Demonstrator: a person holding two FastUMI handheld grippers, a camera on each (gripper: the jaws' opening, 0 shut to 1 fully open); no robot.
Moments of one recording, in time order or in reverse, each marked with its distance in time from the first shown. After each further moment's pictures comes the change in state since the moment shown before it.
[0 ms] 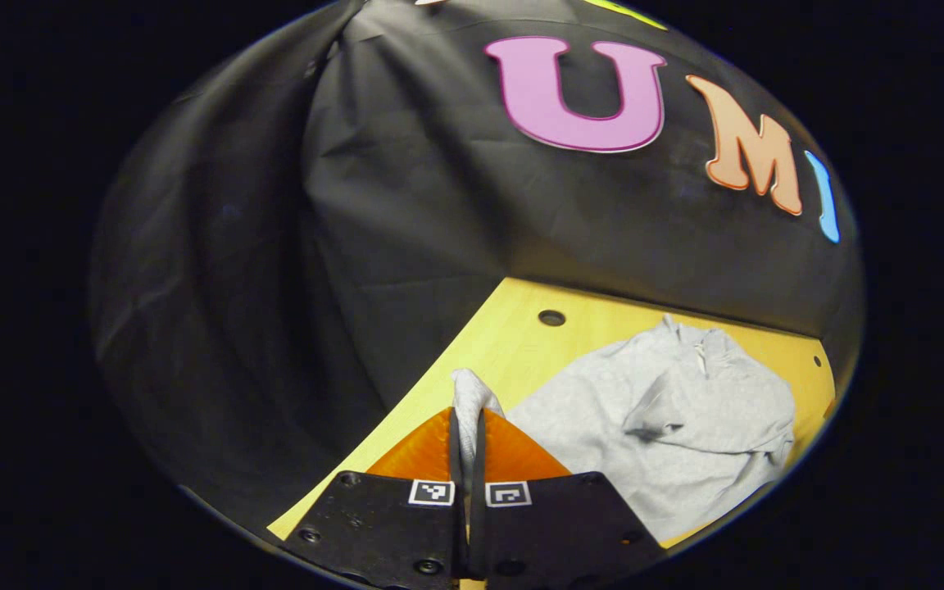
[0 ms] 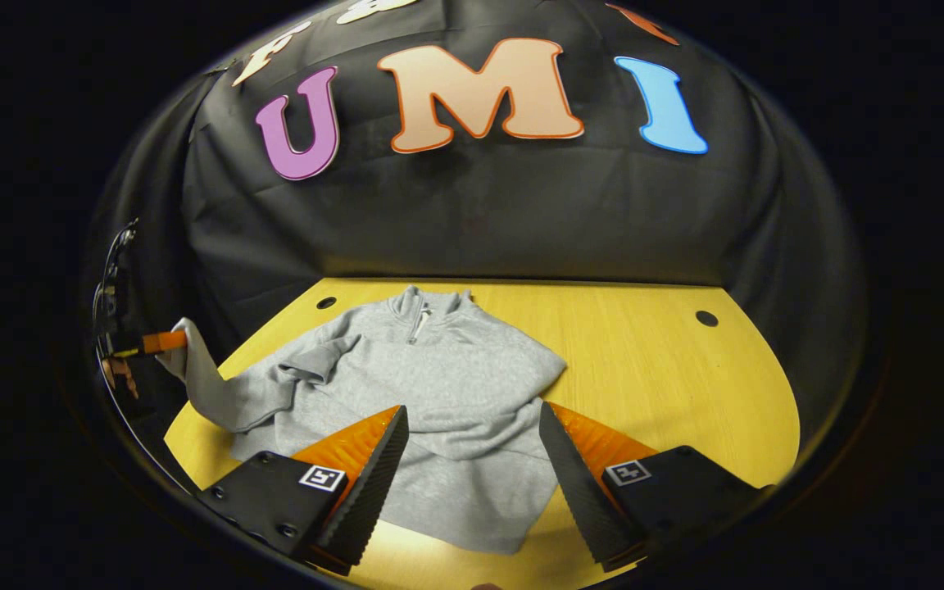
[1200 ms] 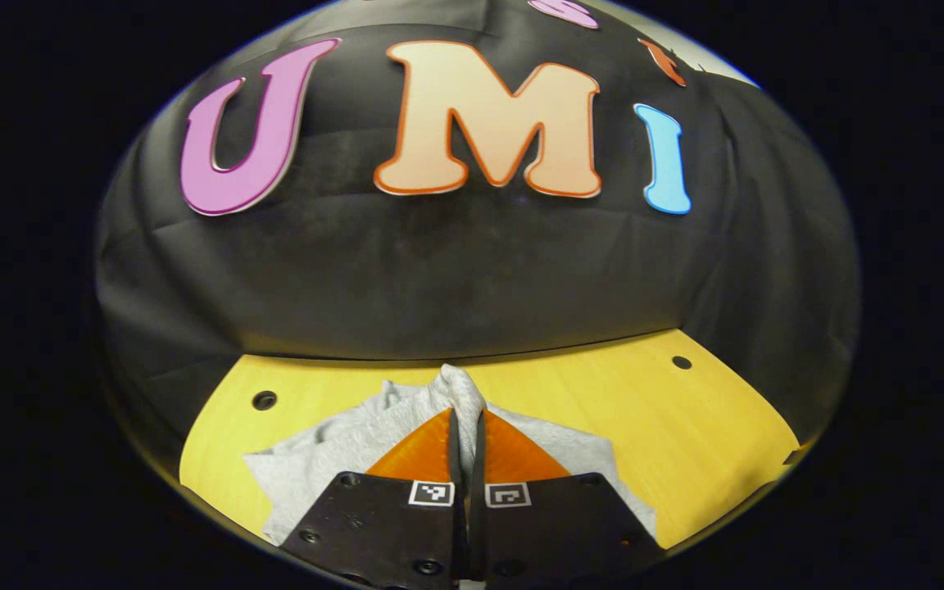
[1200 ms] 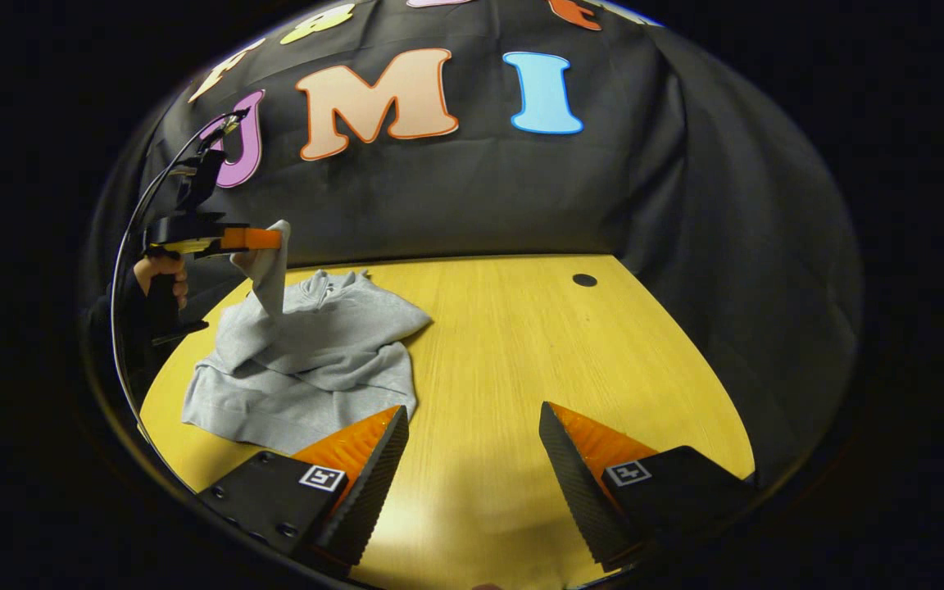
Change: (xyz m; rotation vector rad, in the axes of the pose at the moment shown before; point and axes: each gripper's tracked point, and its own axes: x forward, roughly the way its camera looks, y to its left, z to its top) left arm -0.005 -0.400 0.046 0.190 -0.069 -0.543; right arm -0.097 -0.145 -0.055 0.065 0.018 -0.225
